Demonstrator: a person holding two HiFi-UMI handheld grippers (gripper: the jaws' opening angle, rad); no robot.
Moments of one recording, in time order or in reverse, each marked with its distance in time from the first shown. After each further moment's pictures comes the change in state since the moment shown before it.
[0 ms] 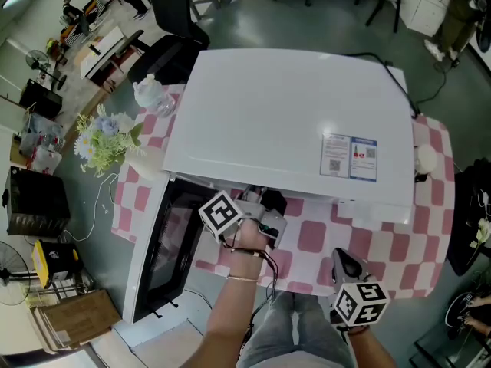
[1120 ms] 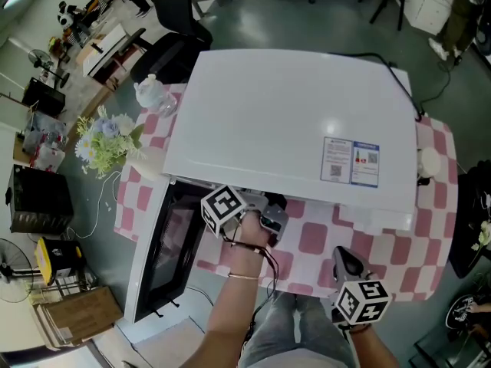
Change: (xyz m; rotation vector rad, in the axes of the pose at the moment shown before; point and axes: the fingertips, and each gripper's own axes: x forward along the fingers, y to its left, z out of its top) left arm 0.010 0.021 0.007 0.027 0.019 0.156; right arm 0.007 -0.002 0.009 0.000 0.008 0.026
